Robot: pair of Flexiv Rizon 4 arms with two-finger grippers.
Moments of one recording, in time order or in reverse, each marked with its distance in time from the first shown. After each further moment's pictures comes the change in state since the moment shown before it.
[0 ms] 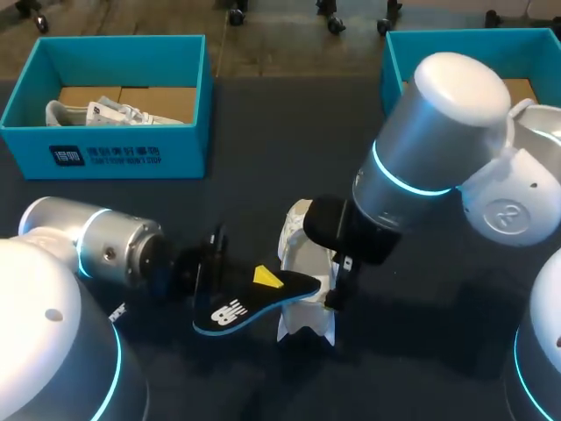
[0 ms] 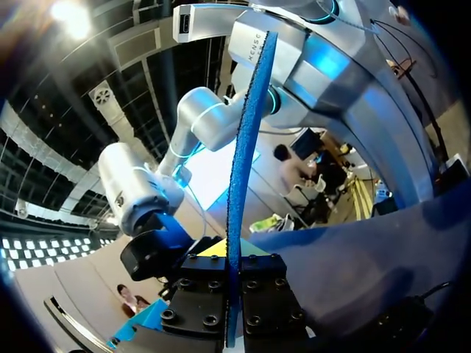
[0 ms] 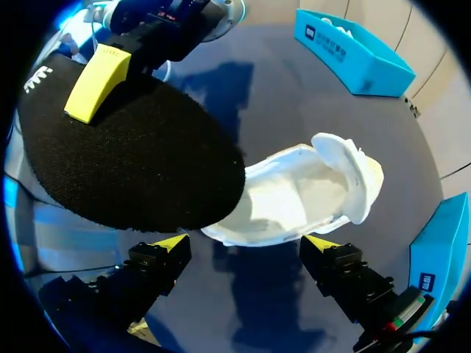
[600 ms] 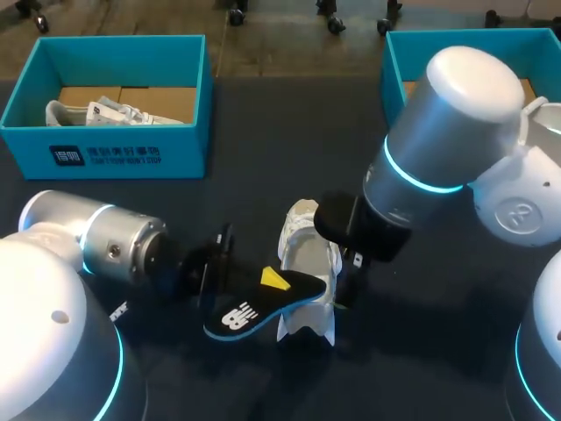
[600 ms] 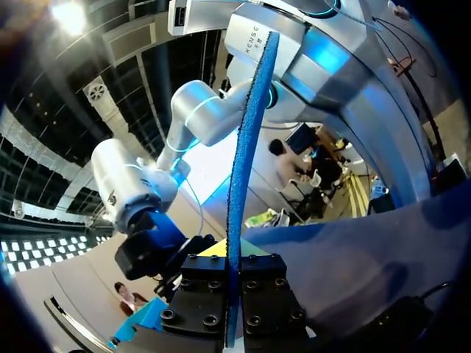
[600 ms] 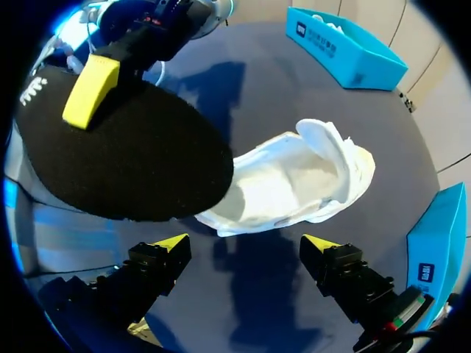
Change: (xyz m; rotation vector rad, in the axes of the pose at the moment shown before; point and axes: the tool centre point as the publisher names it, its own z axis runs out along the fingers) left arm -0.001 0.000 0.008 -0.039 0.027 0.008; right arm -0.007 -0.013 -0.006 -0.001 -0.027 0.022
